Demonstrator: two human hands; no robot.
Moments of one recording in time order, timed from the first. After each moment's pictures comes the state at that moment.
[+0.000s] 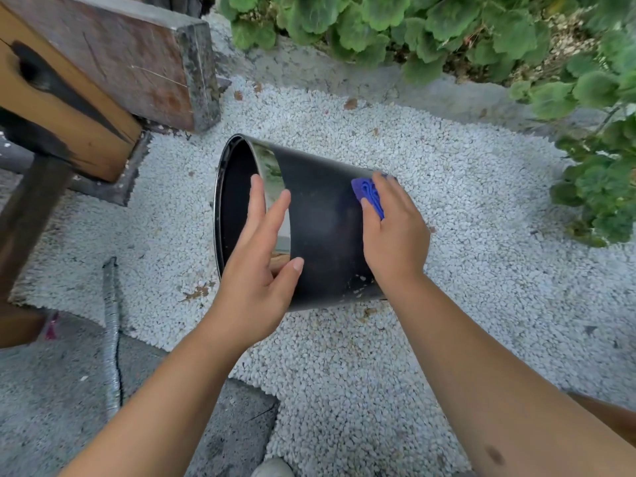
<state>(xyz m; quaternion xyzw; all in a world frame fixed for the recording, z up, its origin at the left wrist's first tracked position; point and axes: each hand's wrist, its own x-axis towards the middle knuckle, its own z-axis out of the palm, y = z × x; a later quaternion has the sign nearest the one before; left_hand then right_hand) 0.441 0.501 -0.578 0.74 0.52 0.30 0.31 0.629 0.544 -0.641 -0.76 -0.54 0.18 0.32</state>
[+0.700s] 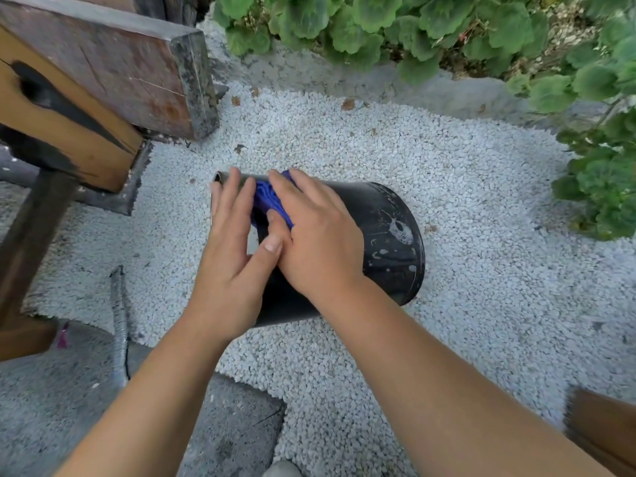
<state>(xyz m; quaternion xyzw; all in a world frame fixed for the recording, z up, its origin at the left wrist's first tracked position) 0.430 0.521 -0.558 0.70 0.57 0.27 0.33 0.554 0.542 -0.583 -0.65 -0.66 0.17 0.33</state>
